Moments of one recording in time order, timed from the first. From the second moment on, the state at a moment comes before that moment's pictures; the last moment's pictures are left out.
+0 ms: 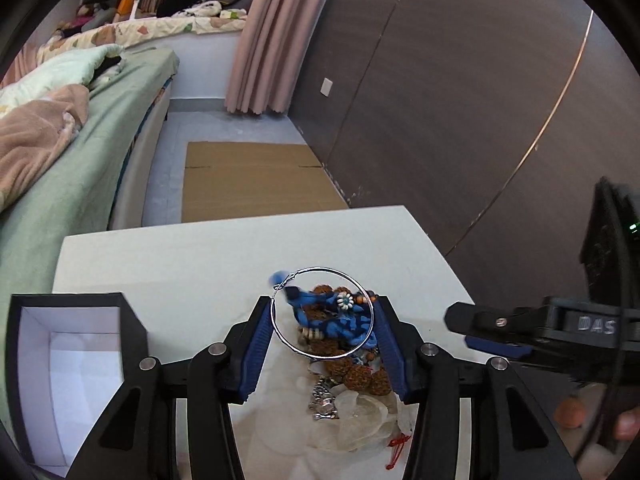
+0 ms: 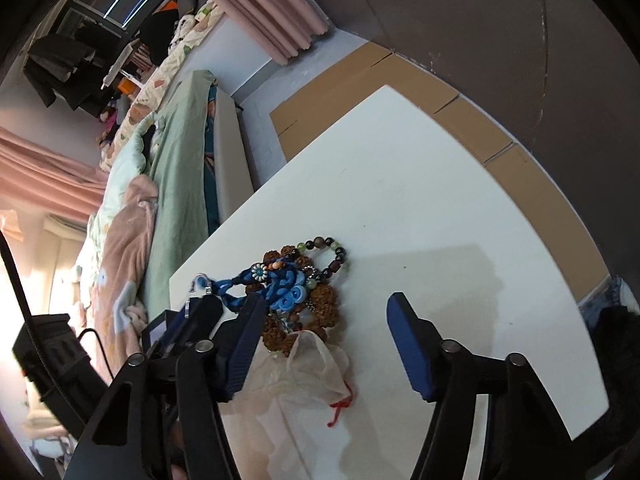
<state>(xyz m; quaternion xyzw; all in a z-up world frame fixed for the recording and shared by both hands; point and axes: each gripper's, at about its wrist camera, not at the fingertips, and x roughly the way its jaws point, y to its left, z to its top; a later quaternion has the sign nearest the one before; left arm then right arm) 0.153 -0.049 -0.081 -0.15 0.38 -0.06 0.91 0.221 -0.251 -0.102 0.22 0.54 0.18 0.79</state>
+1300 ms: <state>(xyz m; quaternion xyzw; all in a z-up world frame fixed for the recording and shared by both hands) 0.087 0.063 -0.042 -0.19 0.35 0.03 0.91 0.222 -0.198 -0.090 0.19 0.48 0.22 0.83</state>
